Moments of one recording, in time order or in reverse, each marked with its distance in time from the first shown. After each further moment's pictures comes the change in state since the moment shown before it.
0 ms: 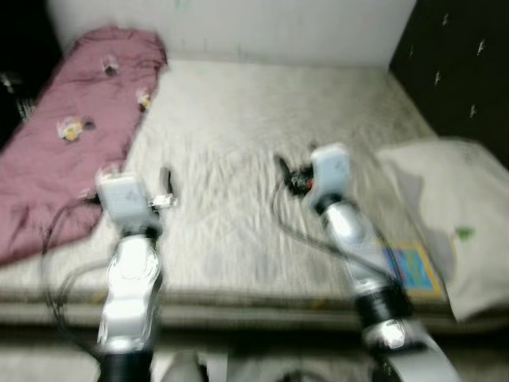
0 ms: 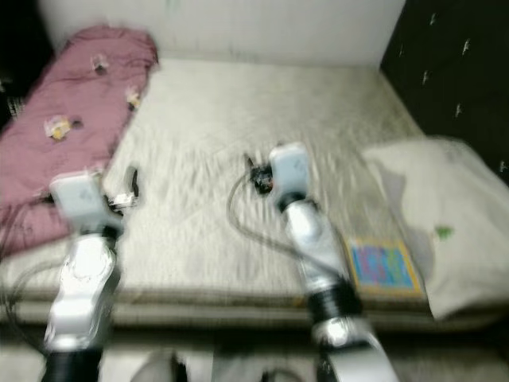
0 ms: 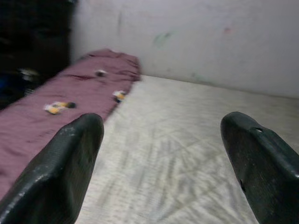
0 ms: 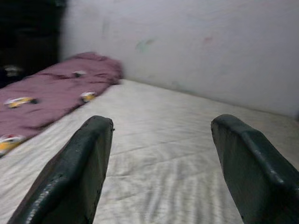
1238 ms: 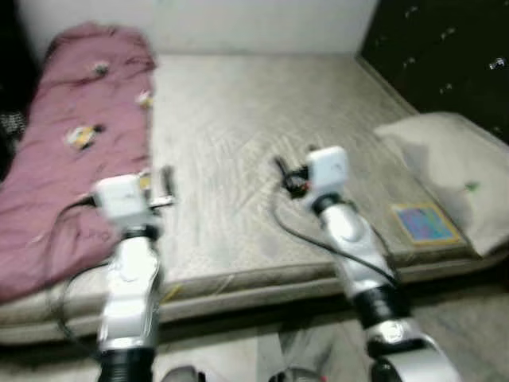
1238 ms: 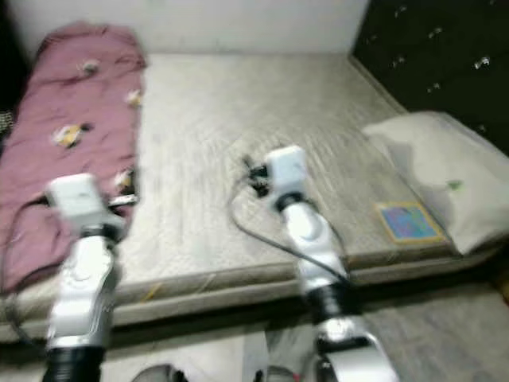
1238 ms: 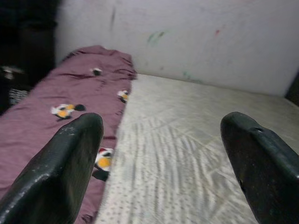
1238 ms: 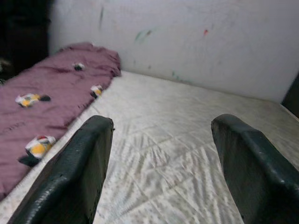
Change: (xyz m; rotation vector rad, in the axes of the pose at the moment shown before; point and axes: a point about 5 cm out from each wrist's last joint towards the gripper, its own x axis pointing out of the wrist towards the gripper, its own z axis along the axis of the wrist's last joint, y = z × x) left arm 0.000 -0.001 0.000 -0.029 -0.002 -0.010; right arm 0.000 0.002 -0.006 0.000 0.029 0.009
